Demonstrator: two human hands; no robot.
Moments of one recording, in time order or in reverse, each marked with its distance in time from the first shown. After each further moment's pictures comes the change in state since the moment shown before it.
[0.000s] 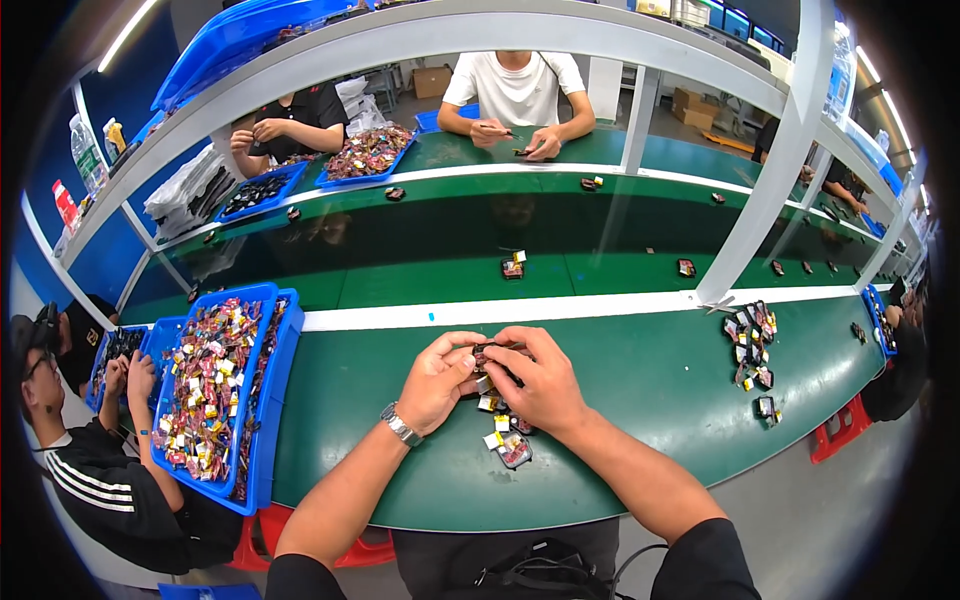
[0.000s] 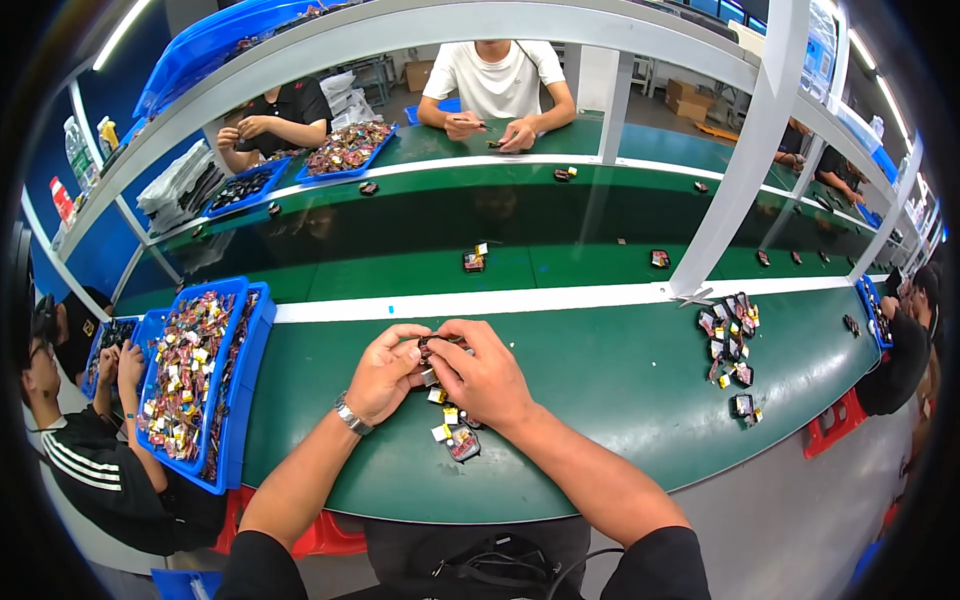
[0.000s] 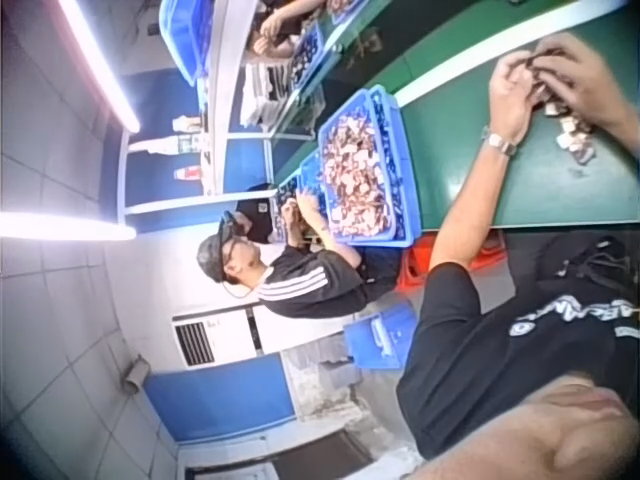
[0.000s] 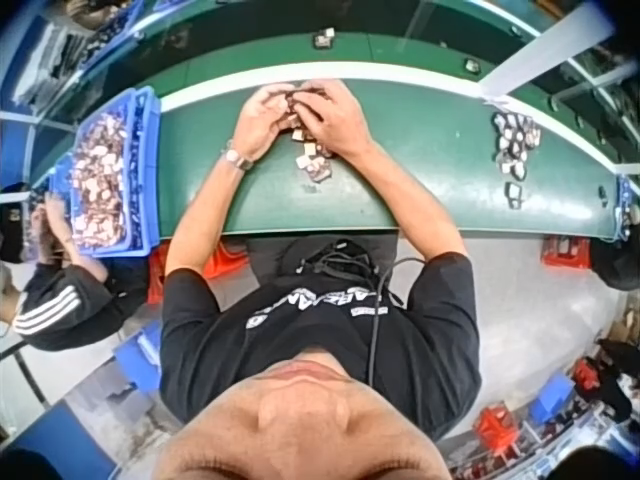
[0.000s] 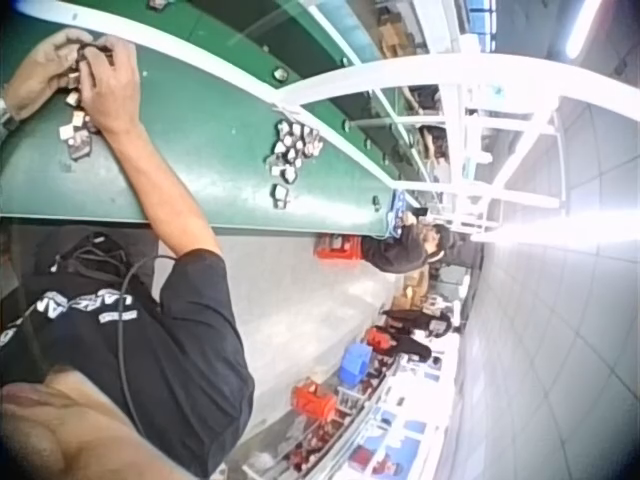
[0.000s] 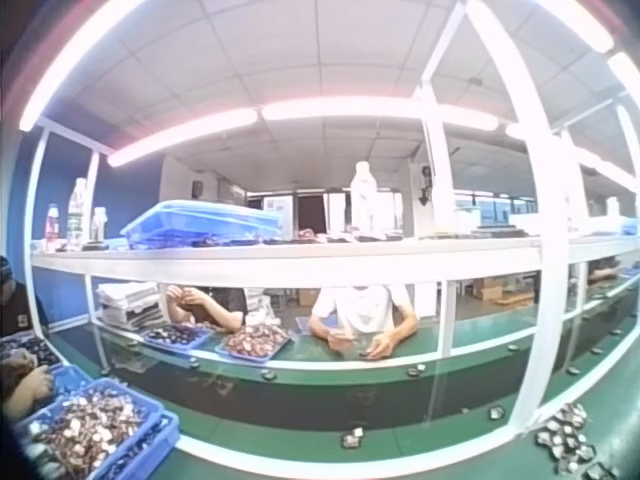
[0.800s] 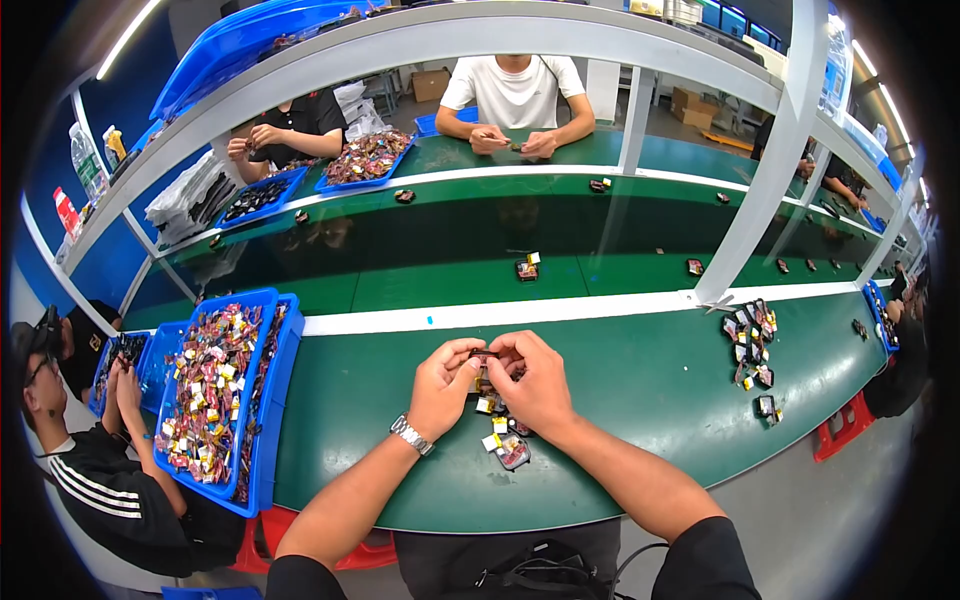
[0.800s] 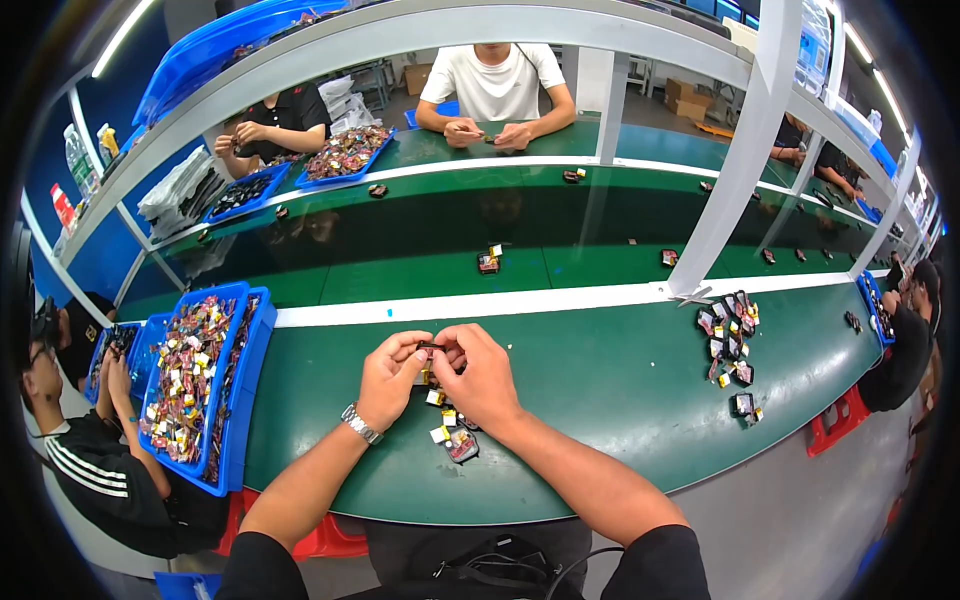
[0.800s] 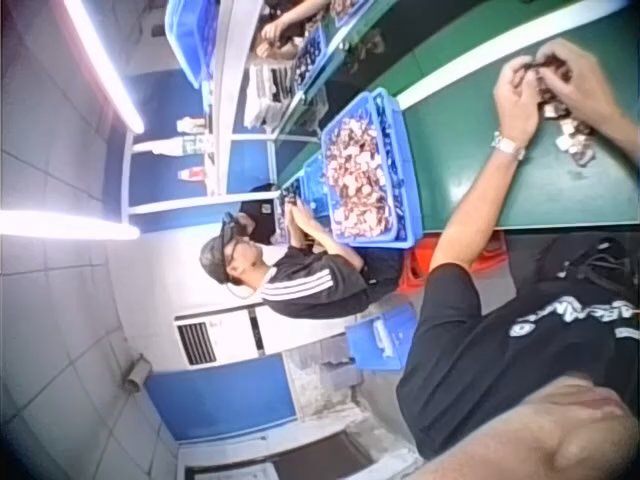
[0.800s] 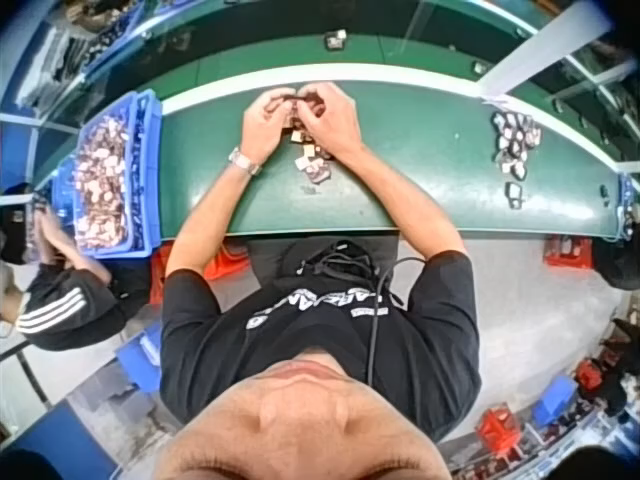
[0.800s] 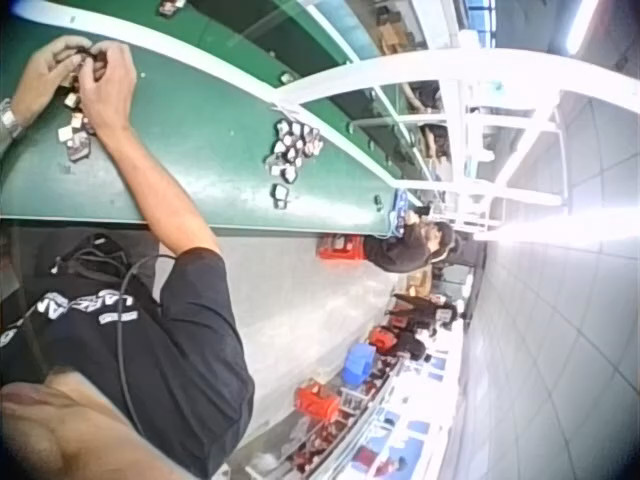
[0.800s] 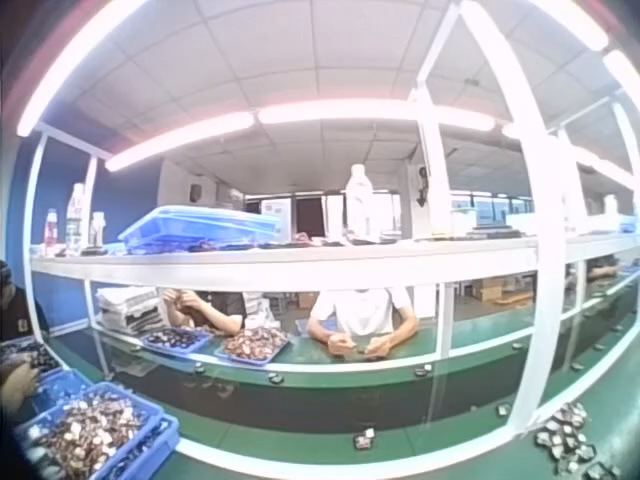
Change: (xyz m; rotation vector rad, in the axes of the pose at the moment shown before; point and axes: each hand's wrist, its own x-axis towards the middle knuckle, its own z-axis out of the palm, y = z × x) left_hand 0.001 -0.013 0.014 0.459 0.223 0.165; right_hand -0.006 -0.003 0.010 0.266 -0.008 0.491
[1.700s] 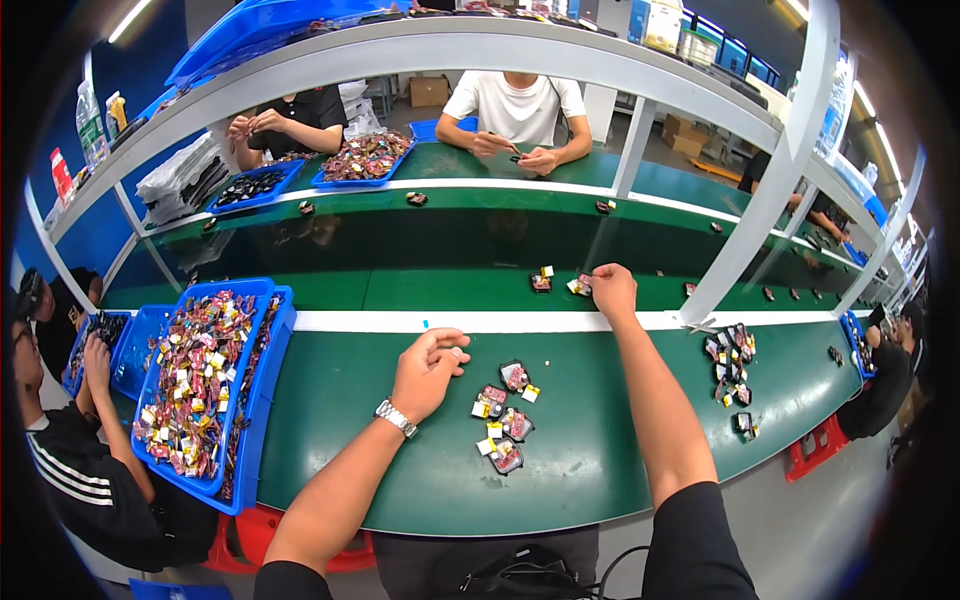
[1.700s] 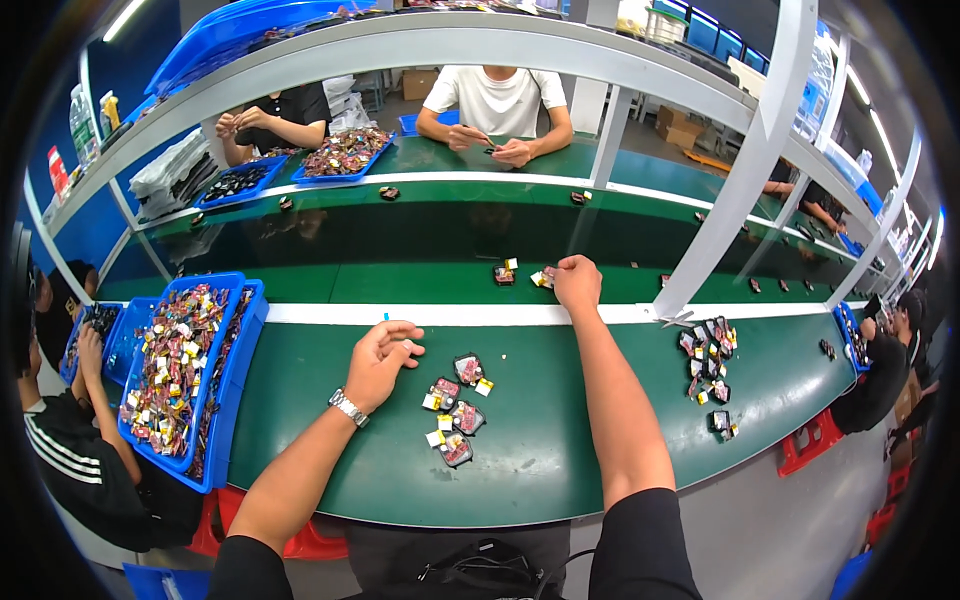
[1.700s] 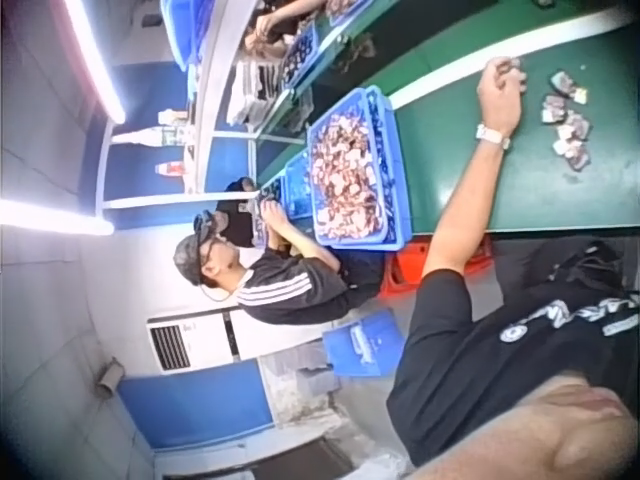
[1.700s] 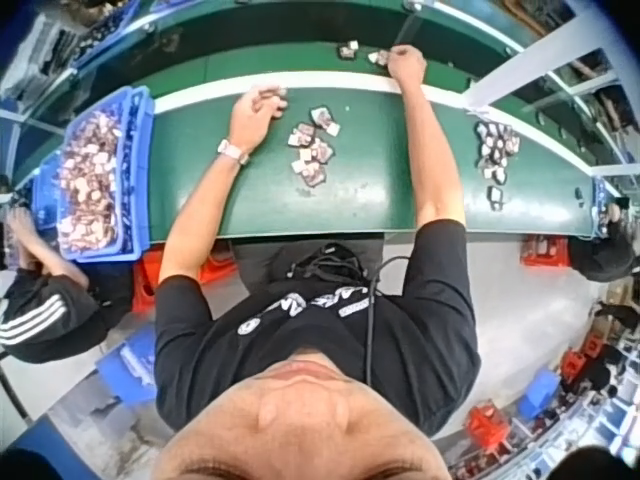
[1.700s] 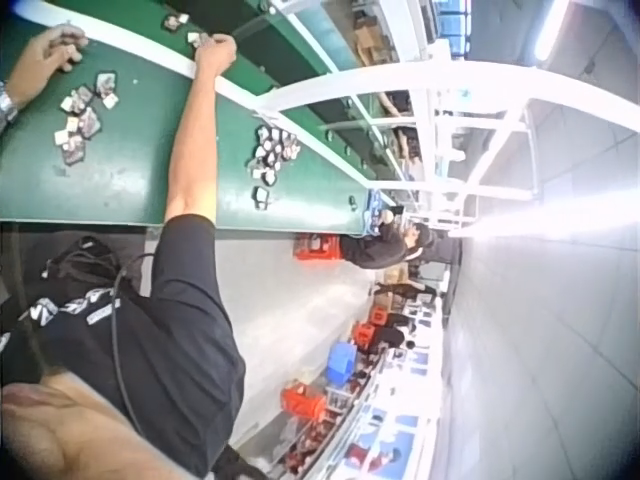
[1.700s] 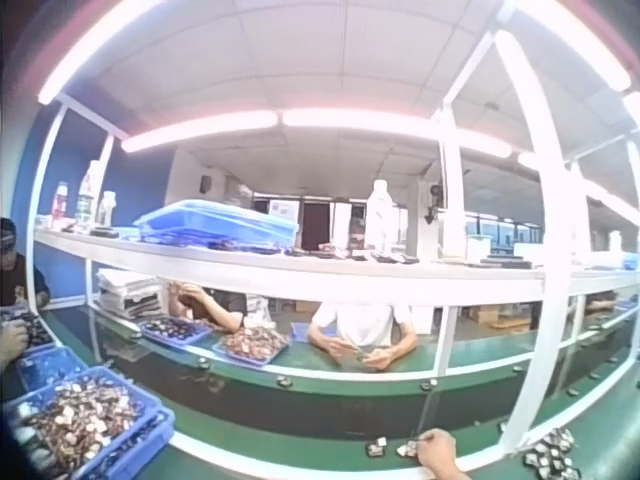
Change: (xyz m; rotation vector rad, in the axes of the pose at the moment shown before) left_hand 0.022 -0.010 -0.027 0.103 0.034 0.042; right_hand 0.131 0.134 -0.120 -0.683 0.340 0.328
